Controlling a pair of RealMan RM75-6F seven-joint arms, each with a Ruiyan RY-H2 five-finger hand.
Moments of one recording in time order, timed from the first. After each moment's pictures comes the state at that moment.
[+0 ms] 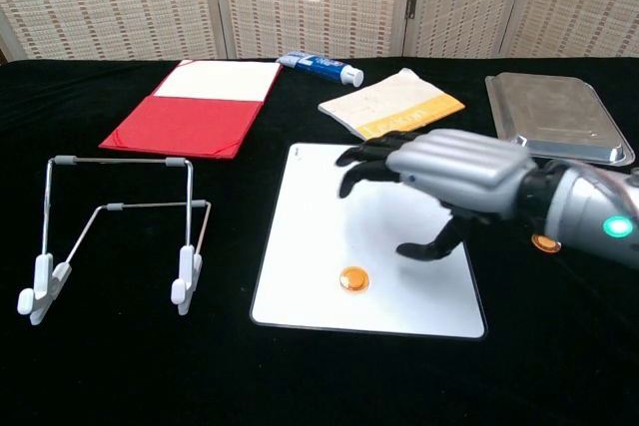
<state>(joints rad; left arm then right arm) -0.09 -1.10 -0.05 -1.64 1.44 1.47 0.13 0.67 -1.54 0.06 -1.45 -1.57 0.94 -0.21</state>
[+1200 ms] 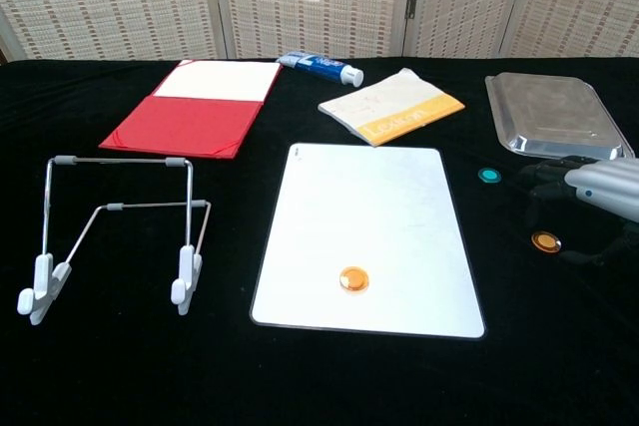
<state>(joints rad) -0.10 -1.11 -0.05 -1.65 1.45 1.47 0.14 0.50 -1.47 -0.02 -1.25 -1.47 1.00 -0.06</state>
